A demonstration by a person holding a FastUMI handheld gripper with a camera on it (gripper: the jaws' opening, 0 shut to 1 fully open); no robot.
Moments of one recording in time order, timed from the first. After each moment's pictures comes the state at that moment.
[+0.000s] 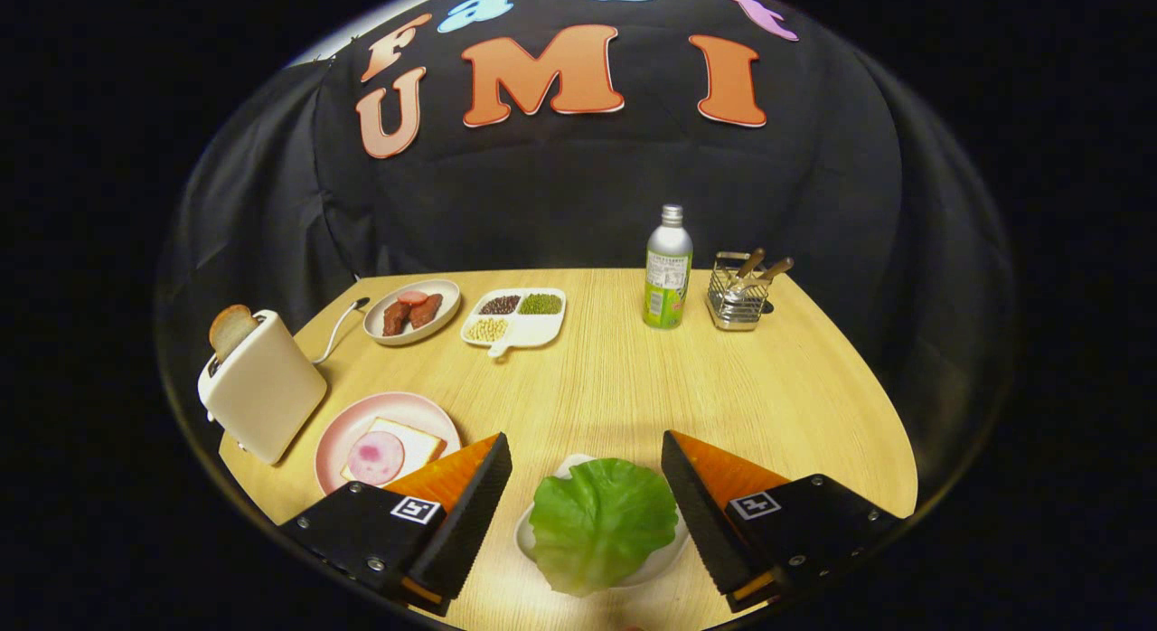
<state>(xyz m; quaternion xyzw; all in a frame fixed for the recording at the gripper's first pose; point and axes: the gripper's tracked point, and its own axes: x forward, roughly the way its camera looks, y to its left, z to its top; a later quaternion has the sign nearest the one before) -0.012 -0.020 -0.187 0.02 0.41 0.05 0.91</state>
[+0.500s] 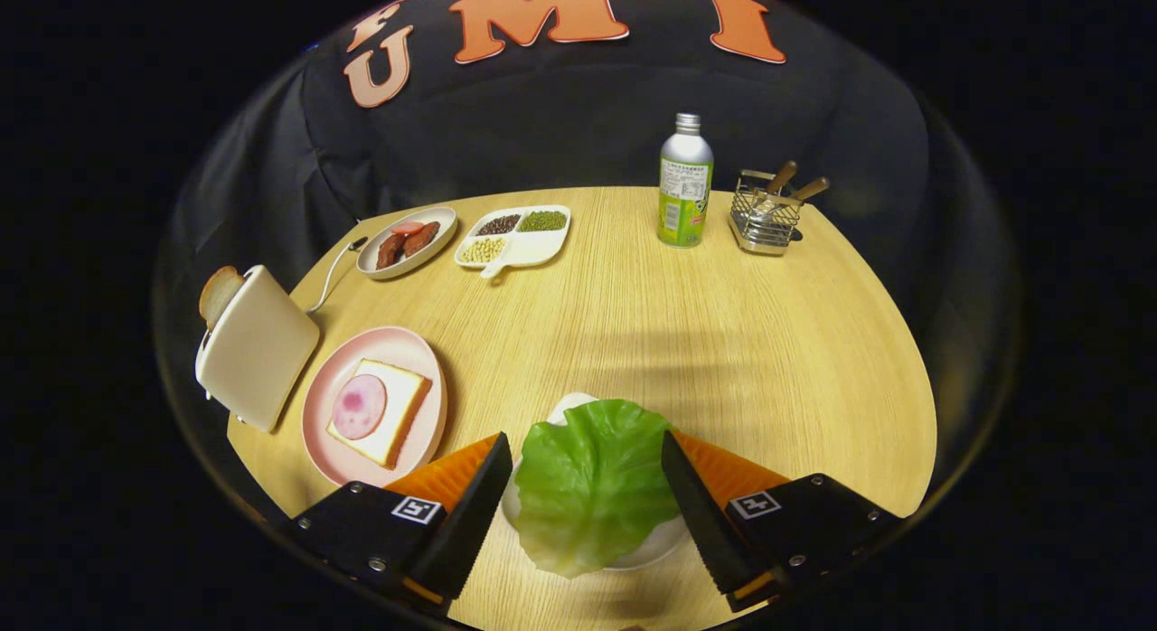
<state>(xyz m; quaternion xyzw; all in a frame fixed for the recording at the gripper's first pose) -0.039 -0.021 -0.237 0.02 0.52 0.08 0.85</state>
